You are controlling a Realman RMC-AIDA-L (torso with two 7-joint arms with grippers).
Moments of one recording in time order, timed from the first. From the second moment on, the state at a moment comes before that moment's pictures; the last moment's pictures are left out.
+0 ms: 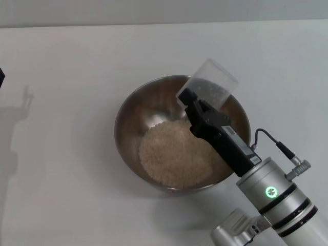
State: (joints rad) left arm -0.27 -2.08 -1.11 -0.32 2.42 1.14 0.03; right arm 0.37 2.09 0.08 0.66 -1.91 -1.31 -2.64
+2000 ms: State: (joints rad) left arm -0.27 -2.08 -1.12 -0.32 2.42 1.14 0.03; right arm 0.23 2.09 0.29 0.89 -1.97 -1.53 -1.79
